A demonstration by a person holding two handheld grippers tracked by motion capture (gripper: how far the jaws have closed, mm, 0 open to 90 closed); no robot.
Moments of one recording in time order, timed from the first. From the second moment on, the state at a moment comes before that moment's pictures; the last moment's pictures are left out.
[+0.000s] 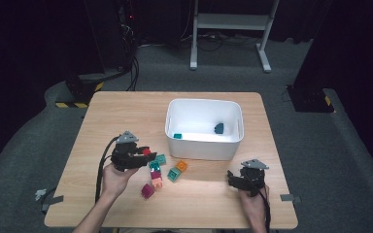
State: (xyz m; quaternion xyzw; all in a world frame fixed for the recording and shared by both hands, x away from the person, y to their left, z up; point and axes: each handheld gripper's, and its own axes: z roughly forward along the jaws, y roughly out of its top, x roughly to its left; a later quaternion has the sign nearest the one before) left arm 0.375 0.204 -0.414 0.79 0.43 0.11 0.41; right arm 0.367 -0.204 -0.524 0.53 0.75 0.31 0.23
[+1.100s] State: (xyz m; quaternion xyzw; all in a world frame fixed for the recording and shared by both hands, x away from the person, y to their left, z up) left arm 0.412 0.180 -0.351 0.79 0.39 0.10 0.46; right arm 0.367 -0.204 -0.524 0.53 0.75 0.31 0.23
